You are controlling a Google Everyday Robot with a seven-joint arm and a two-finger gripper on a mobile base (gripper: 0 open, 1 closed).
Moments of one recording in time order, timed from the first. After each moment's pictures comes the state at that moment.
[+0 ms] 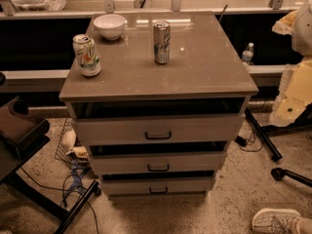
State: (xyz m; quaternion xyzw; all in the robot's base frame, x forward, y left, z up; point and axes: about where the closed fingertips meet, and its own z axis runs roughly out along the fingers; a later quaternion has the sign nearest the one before) arm 0.438 -0.211 0.995 -0.60 0.77 -0.06 0.19
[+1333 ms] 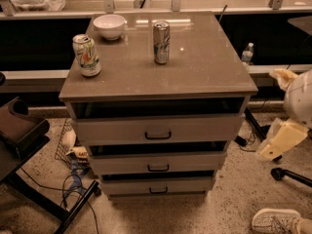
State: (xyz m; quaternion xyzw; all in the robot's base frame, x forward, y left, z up) arm 0.447 -0.237 0.887 -0.58 0.76 -0.04 0.29
